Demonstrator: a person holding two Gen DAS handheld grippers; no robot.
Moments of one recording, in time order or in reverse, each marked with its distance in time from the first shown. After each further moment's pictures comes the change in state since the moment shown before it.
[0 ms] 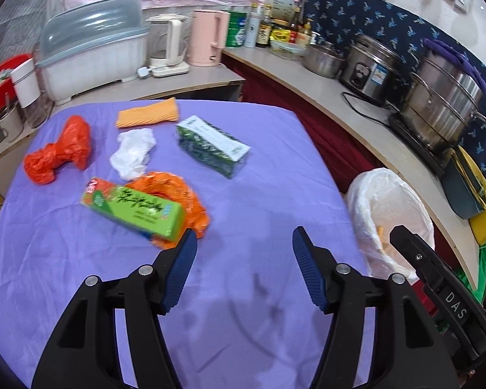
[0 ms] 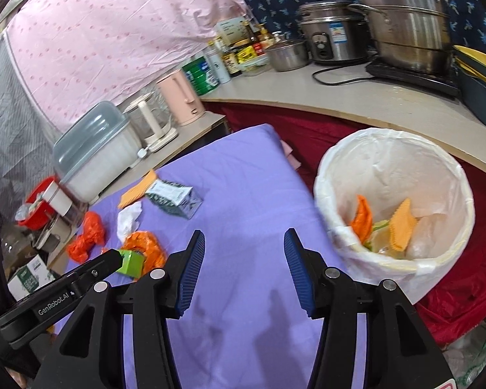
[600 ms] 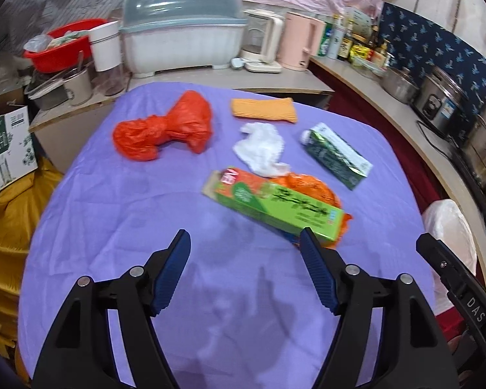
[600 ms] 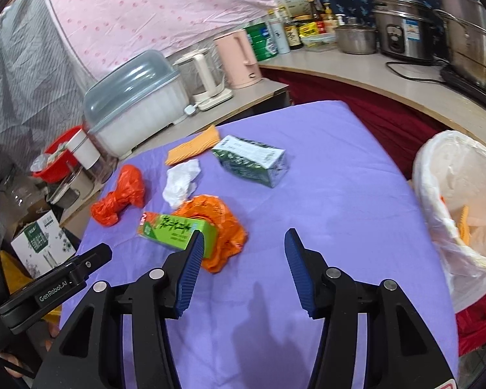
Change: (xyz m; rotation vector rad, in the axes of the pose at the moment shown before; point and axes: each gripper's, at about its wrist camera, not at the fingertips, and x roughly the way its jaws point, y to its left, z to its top) left arm -0.017 0.142 -0.005 -0.163 -0.007 0.201; right arm 0.055 0.120 -0.027 -0.156 0.114 0.091
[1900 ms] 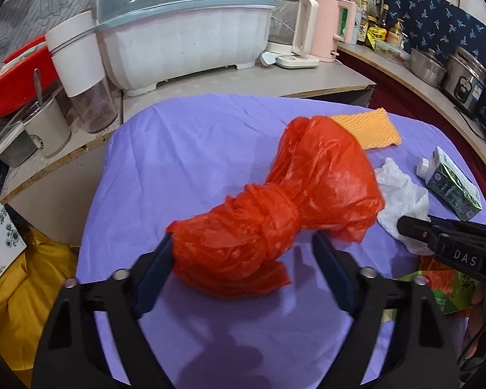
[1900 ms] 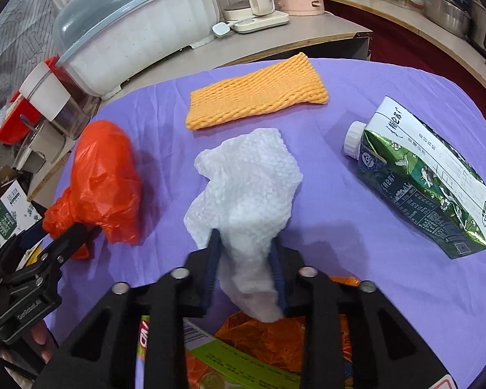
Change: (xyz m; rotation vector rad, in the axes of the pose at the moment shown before) left arm 0.154 0.123 0.104 0.192 0.017 -0.023; right arm 0.236 0.122 0.054 -0.112 0.301 -0.025
